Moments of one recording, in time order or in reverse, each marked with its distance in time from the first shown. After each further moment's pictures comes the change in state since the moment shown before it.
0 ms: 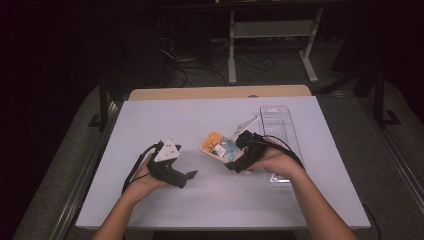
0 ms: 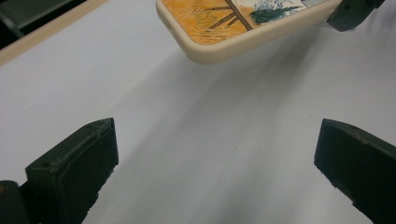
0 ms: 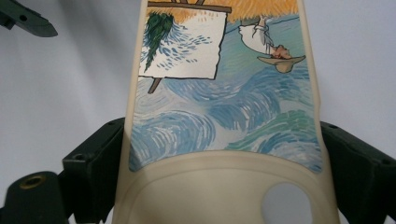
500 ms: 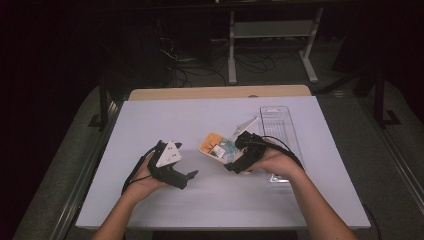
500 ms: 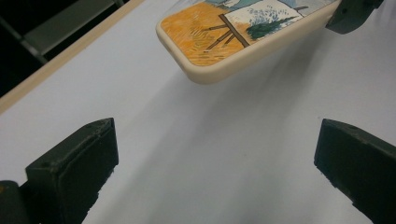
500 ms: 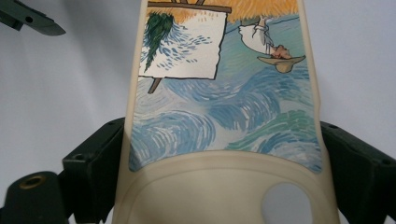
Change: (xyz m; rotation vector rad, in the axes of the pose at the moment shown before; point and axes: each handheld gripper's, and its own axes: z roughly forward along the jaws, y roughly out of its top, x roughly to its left) left arm -0.005 0.003 -0.002 -0.010 0.047 0.119; right arm 0.002 0.000 0.002 -0.003 0.012 -0.010
